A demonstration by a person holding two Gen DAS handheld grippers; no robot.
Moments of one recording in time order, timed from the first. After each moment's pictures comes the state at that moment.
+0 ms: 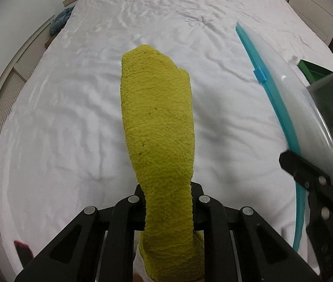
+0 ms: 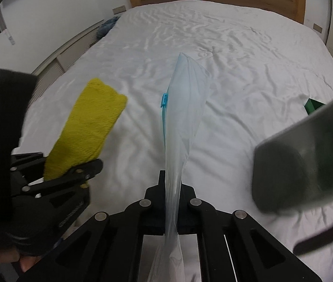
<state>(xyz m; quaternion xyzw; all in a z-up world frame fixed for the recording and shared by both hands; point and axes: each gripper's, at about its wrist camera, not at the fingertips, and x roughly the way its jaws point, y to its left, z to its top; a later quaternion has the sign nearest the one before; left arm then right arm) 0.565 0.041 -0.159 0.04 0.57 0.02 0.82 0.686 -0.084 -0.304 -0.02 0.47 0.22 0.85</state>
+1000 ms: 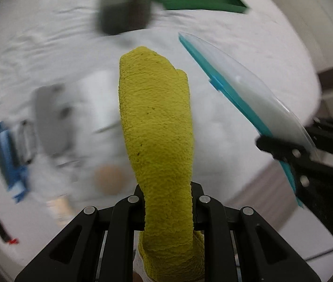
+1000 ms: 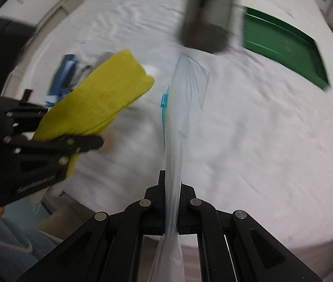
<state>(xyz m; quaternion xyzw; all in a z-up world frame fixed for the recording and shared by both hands) 0.379 -0.220 -0.116 0.06 0.70 -0.21 0.68 0.476 -0.395 -0.176 -0.06 0.63 0.21 0.74</state>
